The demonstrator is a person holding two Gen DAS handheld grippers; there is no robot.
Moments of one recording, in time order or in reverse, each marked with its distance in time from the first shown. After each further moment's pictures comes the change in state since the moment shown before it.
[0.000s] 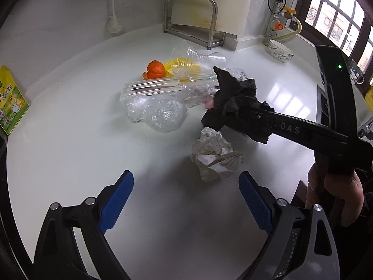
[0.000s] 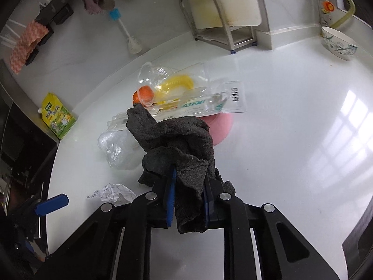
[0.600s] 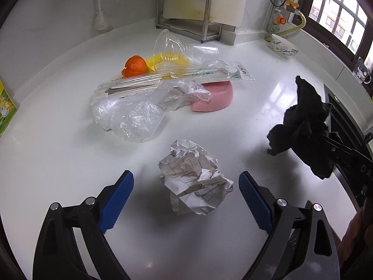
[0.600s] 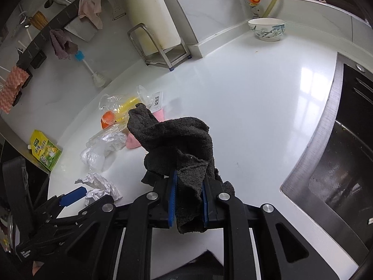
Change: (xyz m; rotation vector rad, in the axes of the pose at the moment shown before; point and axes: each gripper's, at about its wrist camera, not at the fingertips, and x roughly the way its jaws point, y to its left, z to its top) left arm 0.049 -0.025 0.013 -0.001 -0.005 0.033; right arm -0.073 -0.051 -0.049 0.198 -0.125 -0.126
